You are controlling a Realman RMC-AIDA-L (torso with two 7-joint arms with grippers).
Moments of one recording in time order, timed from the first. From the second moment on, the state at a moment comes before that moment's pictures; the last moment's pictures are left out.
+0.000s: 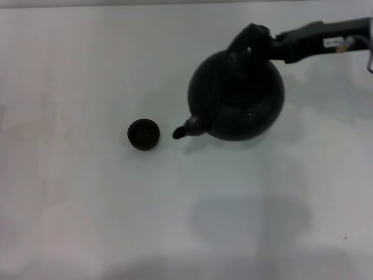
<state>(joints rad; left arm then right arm) -0.27 -2.07 -0.06 -0.12 -1.83 -1.33 2.66 0.42 2.01 -1.25 -1.28 -1.99 -1.29 2.32</state>
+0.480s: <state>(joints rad) -0.27 -2.08 -0.06 -0.13 -1.83 -1.33 2.61 0.47 2.01 -1.44 -1.28 -2.01 -1.04 2.31</state>
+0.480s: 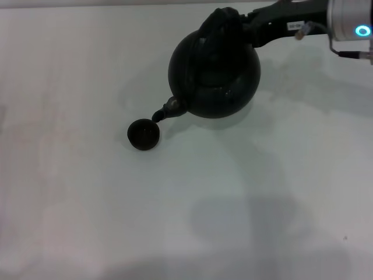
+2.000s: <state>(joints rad) -0.27 -2.08 -0.05 -0.13 -1.82 -1.33 2.61 0.44 2.01 -1.84 -1.28 -2.10 -0.52 2.18</state>
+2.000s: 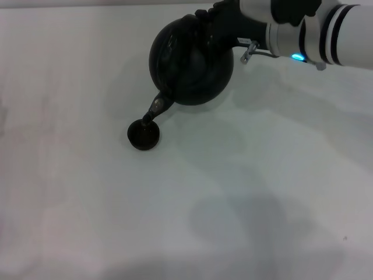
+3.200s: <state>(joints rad) -0.27 -2.08 -0.05 -0.12 -1.82 -1.32 2.61 0.40 2.01 -1.93 -1.33 -2.10 -0.40 2.06</state>
